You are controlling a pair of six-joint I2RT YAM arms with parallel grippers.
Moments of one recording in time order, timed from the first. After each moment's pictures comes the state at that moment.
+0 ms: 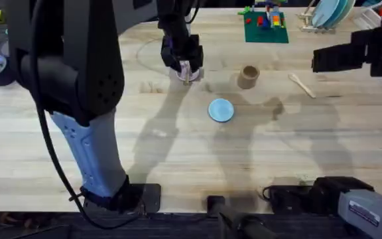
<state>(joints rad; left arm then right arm) -0.34 2.09 1.66 -1.01 0.10 -0.29 -0.01 1.05 1.28 -1.19 -0.03 -0.10</state>
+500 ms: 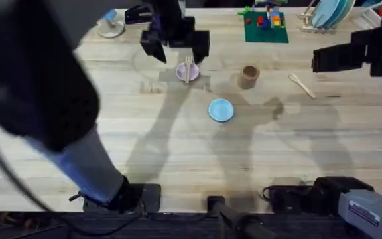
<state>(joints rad) -0.34 1.92 1.74 -1.24 0.08 -0.27 -0.01 1.05 1.28 -1.19 -0.03 -0.10</state>
